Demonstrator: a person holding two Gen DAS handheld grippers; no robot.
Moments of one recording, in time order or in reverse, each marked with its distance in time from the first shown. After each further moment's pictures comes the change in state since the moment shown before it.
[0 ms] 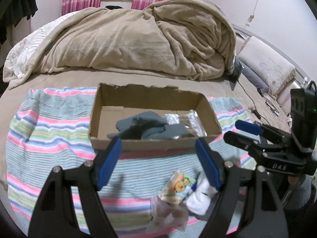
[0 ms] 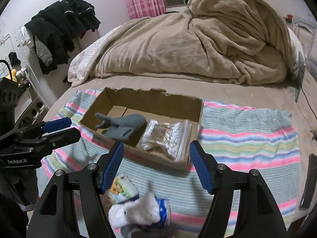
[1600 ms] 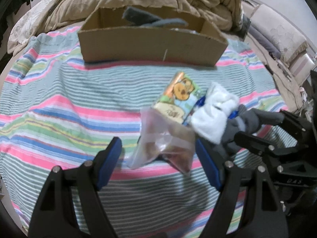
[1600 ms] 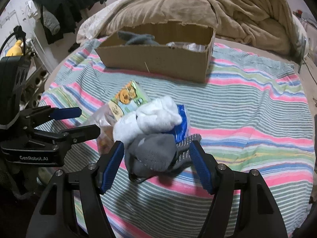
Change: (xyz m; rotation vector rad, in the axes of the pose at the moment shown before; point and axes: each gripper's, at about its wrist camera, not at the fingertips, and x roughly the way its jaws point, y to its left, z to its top) left arm 0.032 -0.025 -0.124 0.020 0.243 0.108; right arm -0.003 0.025 -0.125 -0.072 0.172 -0.001
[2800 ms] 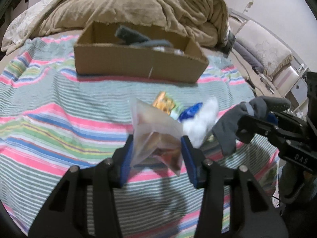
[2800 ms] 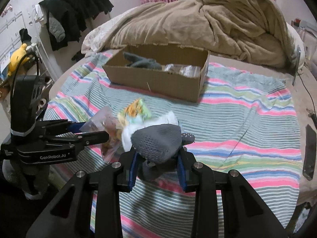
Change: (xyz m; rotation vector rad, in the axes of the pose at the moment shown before) left arm -0.030 0.008 0.002 -0.028 -0.124 -0.154; right arm -0.047 -0.001 0.016 -0.021 -0.113 0.007
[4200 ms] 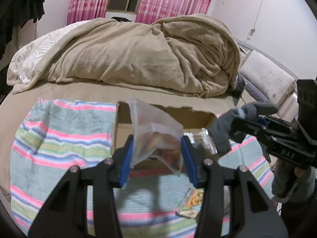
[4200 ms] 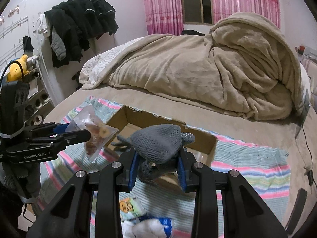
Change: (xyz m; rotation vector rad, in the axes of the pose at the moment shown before) left arm -0.028 0.060 0.137 0.002 -0.225 0.029; right arm 0.034 0.002 0.147 -0.074 -0.162 -0.012
